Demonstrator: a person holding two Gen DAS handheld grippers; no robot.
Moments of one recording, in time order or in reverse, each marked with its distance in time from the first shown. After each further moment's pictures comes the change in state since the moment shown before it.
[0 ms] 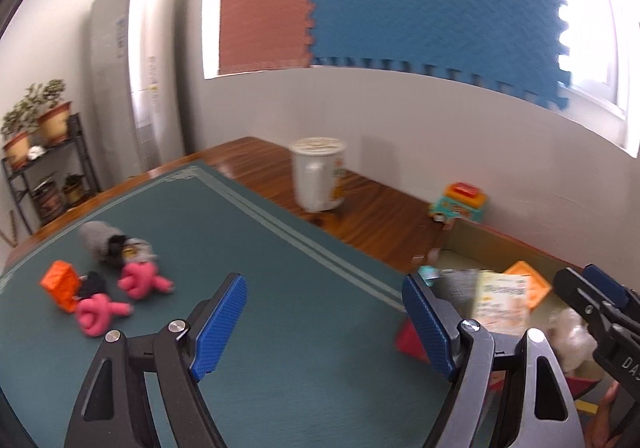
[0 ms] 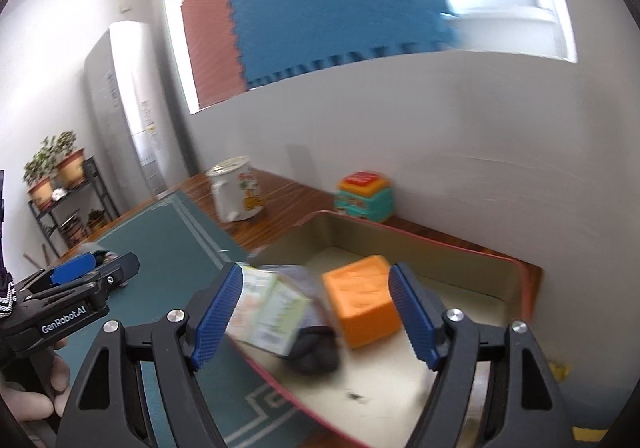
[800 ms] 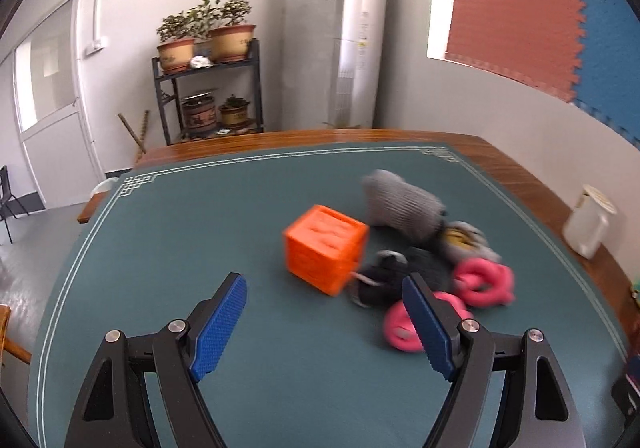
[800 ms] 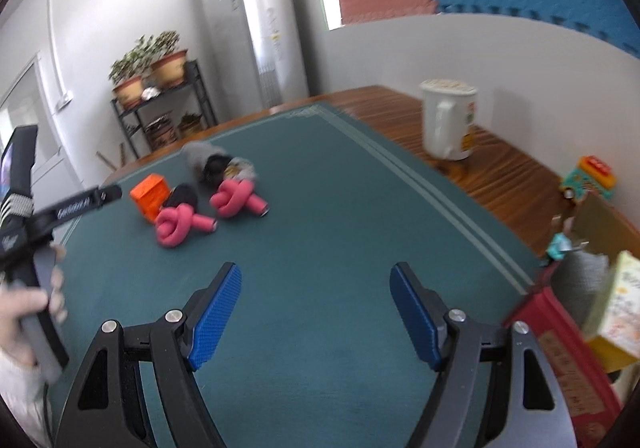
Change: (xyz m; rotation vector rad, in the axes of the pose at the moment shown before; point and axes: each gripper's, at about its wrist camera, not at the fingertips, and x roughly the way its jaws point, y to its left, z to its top) left arm 0.004 0.302 -0.048 -0.362 0.057 0.451; right arm 0.089 0.194 -0.049 -0.256 0.246 0.325
